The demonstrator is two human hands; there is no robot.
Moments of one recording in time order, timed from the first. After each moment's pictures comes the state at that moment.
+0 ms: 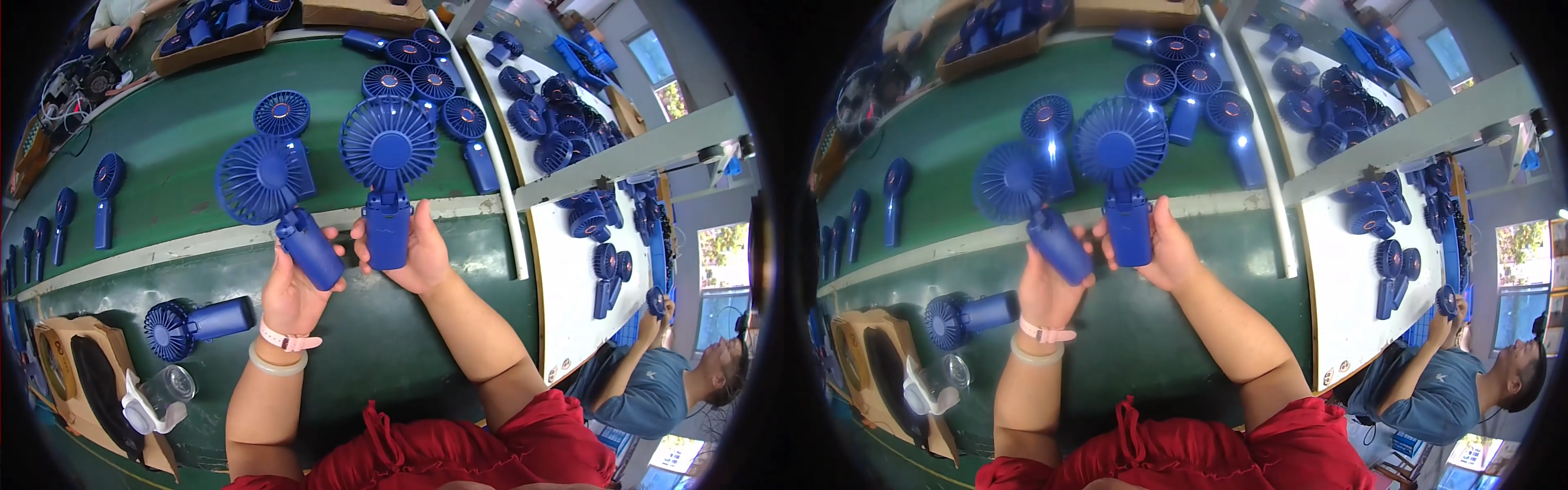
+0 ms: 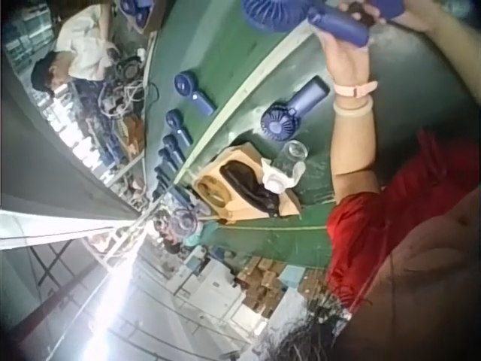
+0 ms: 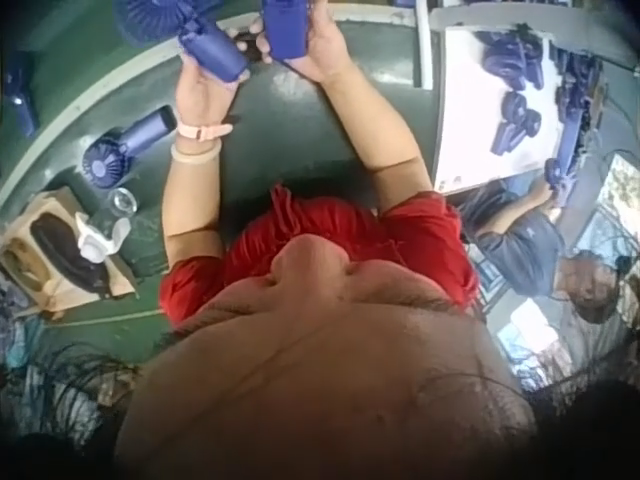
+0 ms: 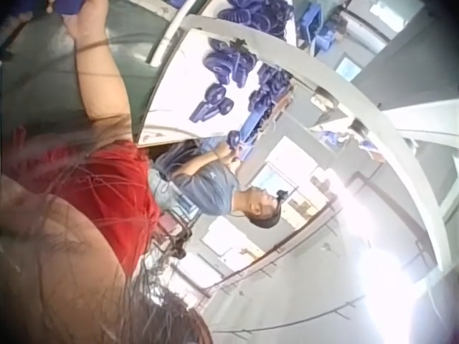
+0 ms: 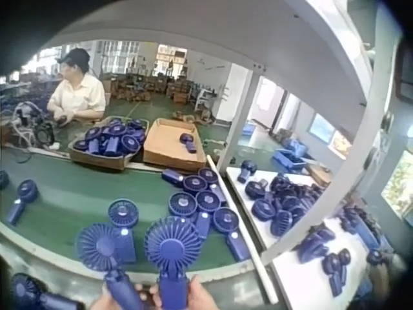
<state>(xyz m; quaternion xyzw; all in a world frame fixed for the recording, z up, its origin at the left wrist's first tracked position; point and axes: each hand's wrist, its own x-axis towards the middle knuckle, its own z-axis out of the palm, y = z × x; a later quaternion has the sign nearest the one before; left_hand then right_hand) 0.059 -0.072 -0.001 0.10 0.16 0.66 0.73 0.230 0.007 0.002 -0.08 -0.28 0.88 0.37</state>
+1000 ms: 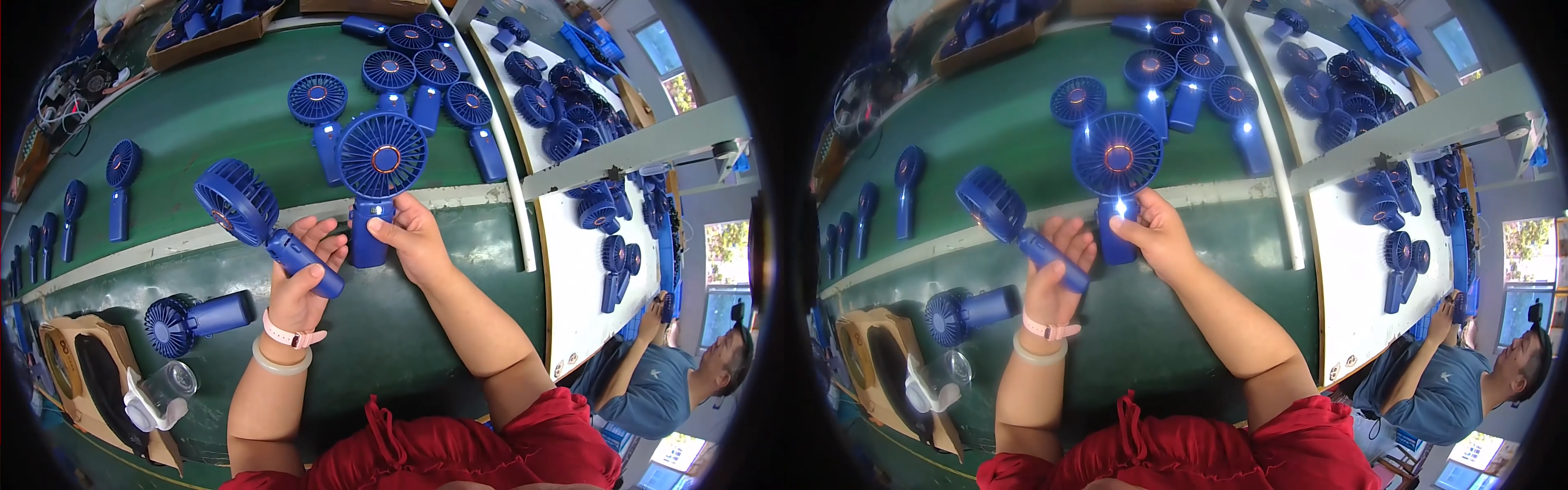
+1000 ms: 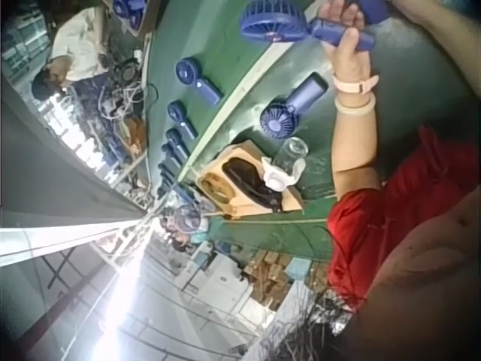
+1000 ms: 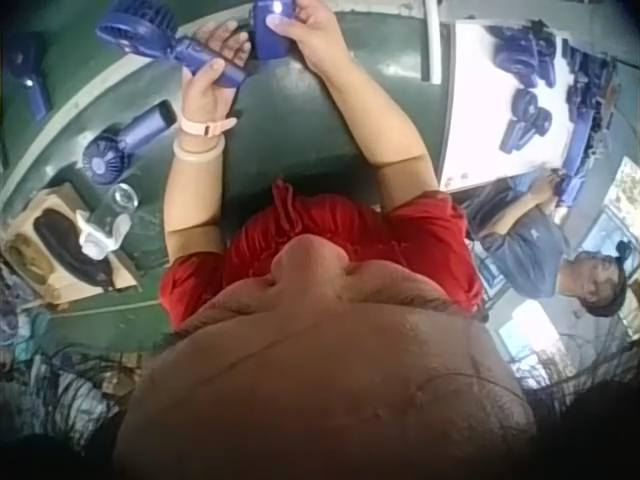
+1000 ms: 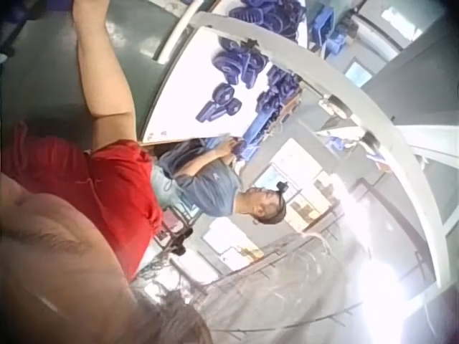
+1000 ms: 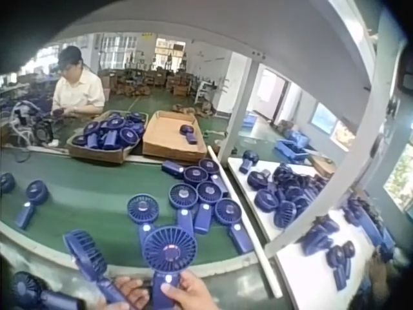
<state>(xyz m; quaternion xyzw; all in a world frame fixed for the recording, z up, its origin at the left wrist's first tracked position) 0.067 -0.076 0.005 0.15 0.21 0.68 0.69 0.225 0.002 0.010 -0.32 -0.41 0.74 0.43</state>
